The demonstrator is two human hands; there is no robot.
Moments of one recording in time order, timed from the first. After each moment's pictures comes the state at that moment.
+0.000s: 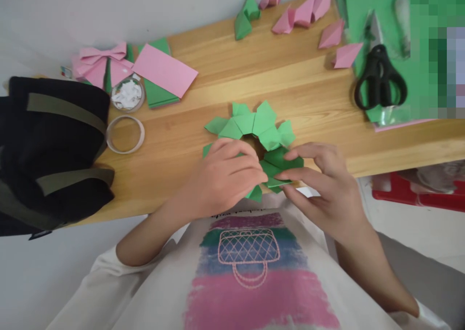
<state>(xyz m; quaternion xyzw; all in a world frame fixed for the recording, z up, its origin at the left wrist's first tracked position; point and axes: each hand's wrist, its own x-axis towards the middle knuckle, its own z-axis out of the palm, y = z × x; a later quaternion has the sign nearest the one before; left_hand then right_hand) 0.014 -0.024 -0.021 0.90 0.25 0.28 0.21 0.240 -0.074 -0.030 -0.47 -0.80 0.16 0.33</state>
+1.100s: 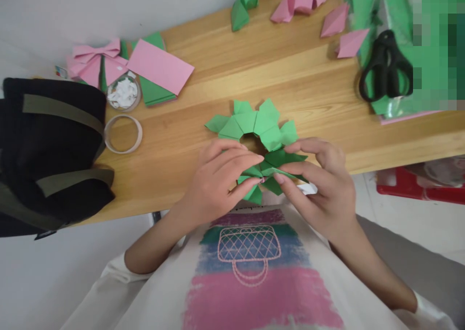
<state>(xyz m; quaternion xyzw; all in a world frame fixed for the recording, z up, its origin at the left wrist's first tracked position) 0.014 -0.040 -0.026 0.86 0.37 0.28 0.20 0.225 -0.079 -0.032 -0.52 -0.75 0.17 0.38</state>
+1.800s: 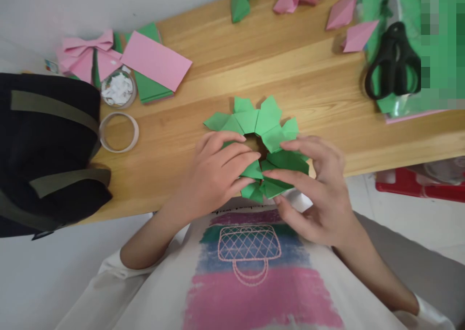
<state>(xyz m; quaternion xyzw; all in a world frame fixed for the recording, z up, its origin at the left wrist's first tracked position) 0.006 -0.028 -0.029 0.91 0.32 0.21 0.14 0.228 -0.080 -0.033 -0.46 -0.80 0.17 0.35</state>
